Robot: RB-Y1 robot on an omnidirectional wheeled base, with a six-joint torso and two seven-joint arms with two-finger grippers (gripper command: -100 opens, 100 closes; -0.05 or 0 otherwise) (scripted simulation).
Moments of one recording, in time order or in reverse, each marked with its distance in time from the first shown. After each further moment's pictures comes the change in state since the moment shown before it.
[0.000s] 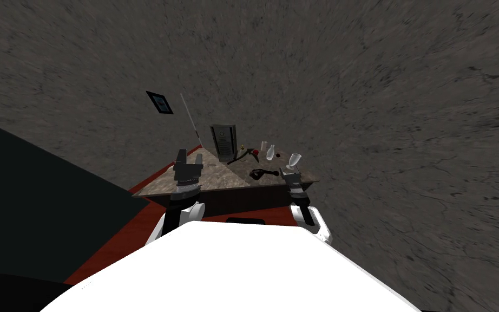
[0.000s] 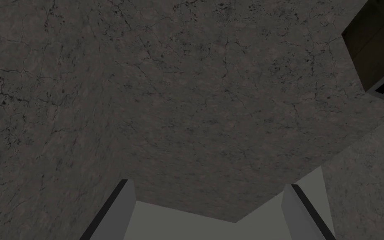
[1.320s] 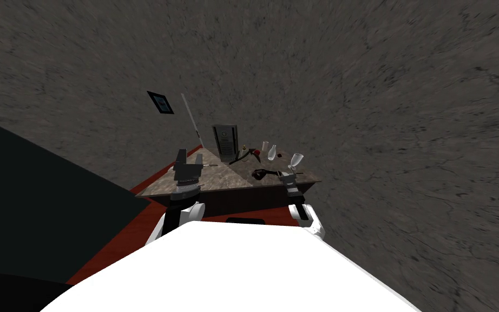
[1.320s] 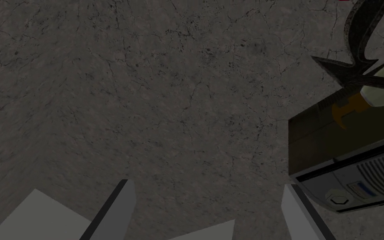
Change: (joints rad) left arm 0.000 0.000 0.000 0.000 0.000 0.000 0.000; right arm -0.088 0.007 -0.034 0.194 0.115 -0.005 0.389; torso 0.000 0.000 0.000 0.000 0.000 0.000
